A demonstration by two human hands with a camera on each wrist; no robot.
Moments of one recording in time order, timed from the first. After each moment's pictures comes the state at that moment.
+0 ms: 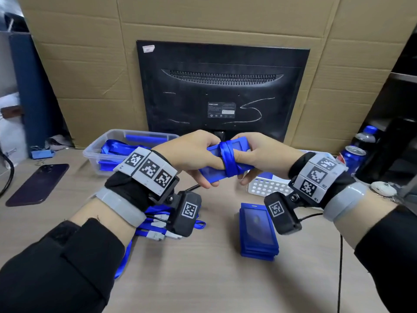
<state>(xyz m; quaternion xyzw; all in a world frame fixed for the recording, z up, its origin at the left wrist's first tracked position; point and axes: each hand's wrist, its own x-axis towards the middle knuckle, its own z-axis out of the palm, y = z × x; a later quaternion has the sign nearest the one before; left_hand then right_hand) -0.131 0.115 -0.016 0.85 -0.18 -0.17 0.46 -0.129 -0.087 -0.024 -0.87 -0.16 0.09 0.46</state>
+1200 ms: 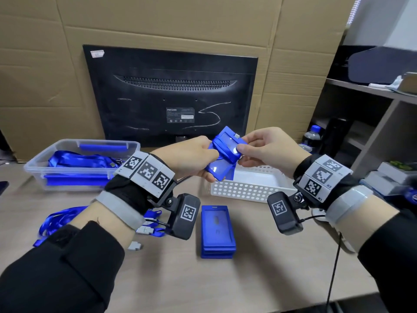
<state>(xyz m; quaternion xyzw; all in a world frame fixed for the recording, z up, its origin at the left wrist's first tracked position) -0.125 0.032 -0.017 0.80 -0.25 -0.22 0.50 -0.157 -0.184 -0.011 -0.83 -0.01 -0.05 0.55</state>
